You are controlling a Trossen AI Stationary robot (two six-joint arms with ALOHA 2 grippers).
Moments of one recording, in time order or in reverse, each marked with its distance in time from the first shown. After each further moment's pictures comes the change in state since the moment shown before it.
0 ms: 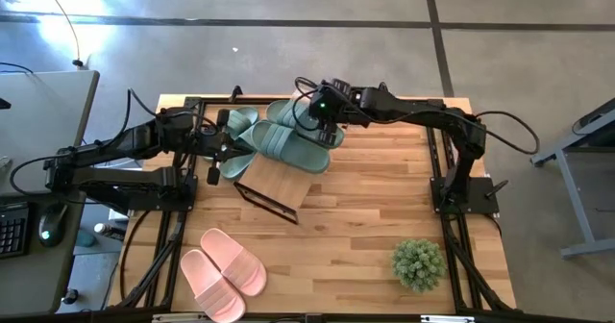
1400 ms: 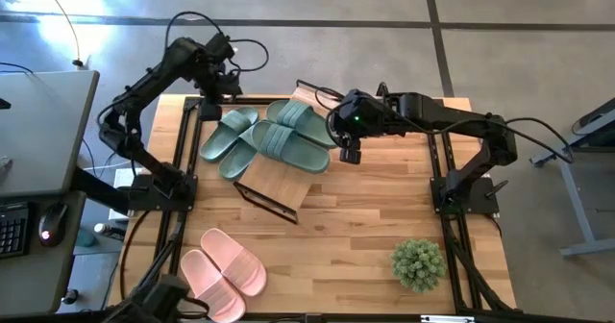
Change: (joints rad) left arm 0.698 0.828 0.746 -1.054 -0.261 0.628; right arm 0.150 -0.229 0.000 -0.173 -0.115 0.059
